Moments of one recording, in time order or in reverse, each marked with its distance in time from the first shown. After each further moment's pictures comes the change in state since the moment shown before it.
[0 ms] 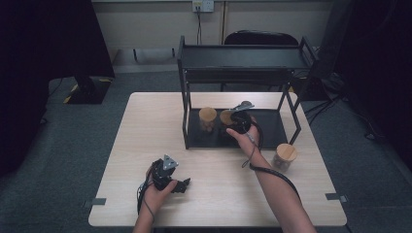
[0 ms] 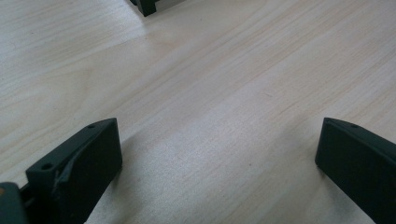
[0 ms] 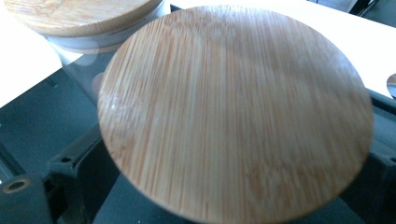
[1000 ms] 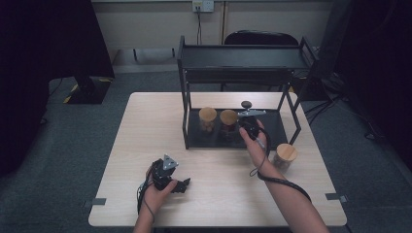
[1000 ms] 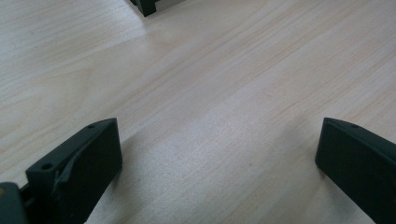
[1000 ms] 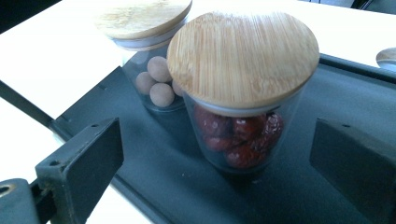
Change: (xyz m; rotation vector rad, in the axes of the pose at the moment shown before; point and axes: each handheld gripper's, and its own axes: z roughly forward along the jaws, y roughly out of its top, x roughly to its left) left arm 0.000 0.000 0.000 0.000 0.000 0.000; right arm 0.010 -0.017 -0.043 -0.067 0.046 0.119
